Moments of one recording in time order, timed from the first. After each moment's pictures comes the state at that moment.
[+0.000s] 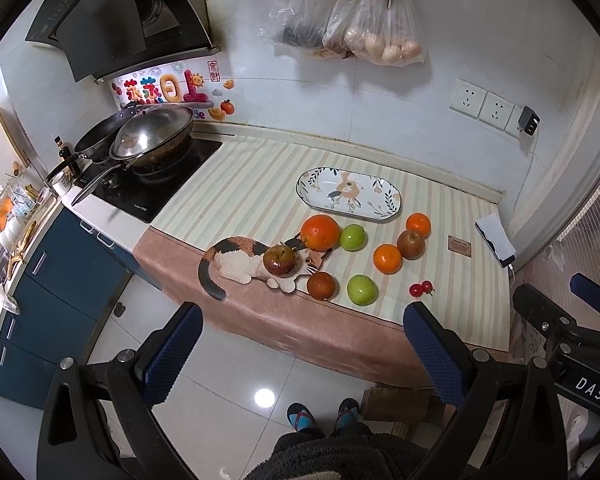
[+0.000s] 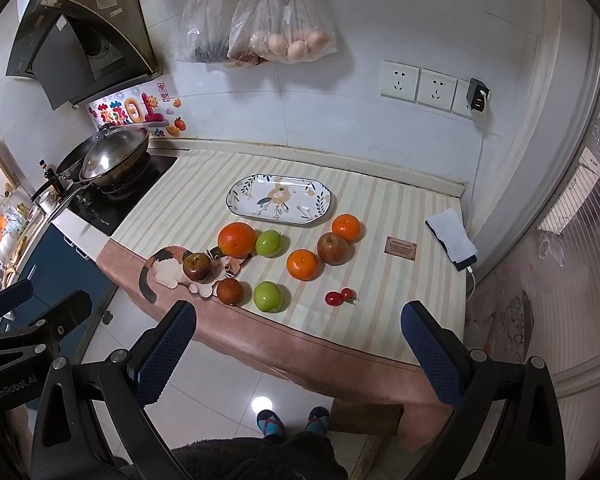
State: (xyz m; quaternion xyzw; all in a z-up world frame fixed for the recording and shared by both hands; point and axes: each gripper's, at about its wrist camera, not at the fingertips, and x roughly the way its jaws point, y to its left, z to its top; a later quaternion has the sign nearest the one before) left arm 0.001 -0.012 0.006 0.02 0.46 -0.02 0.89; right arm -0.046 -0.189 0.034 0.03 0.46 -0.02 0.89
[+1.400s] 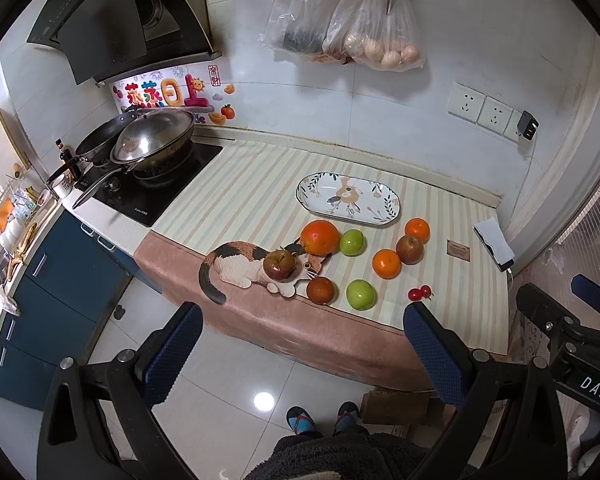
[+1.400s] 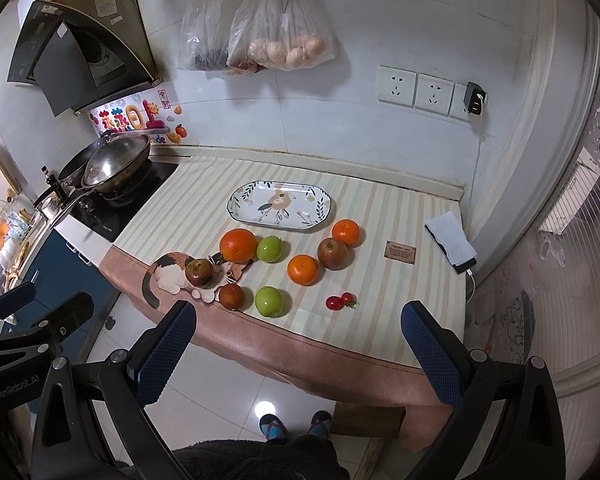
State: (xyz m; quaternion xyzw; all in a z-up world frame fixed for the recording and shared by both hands) left arm 0.002 -0.011 0.006 0.02 0.46 -0.02 0.89; right arm -0.050 -0.193 0.042 0.04 0.45 -0.02 0.89
